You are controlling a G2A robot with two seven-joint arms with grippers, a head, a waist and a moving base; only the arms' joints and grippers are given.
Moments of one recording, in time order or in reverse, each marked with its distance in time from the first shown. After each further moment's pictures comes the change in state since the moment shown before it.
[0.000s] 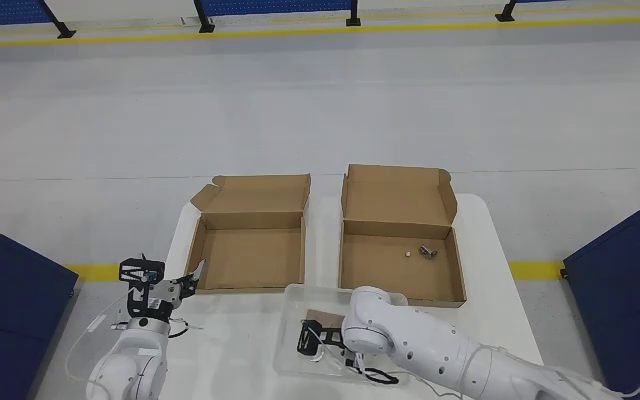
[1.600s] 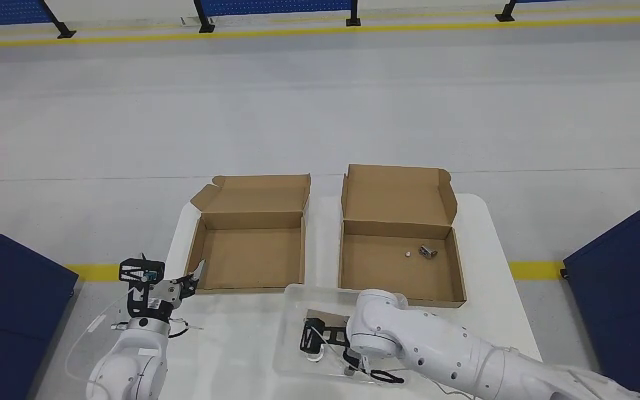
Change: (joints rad) left arm 0.000 0.000 0.000 0.000 0.000 0.000 0.000; right arm 0.014 0.061 -0.023 -0.092 -0.035 0.022 -0.038
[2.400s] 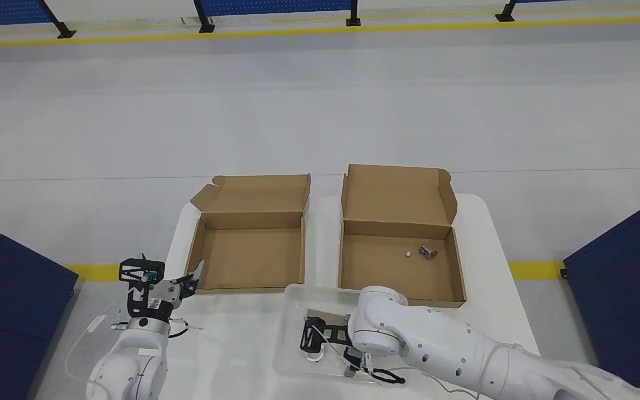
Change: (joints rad) left arm 0.000 0.000 0.000 0.000 0.000 0.000 0.000; right arm 0.025 0.017 -0.009 -0.020 0.042 0.001 0.004
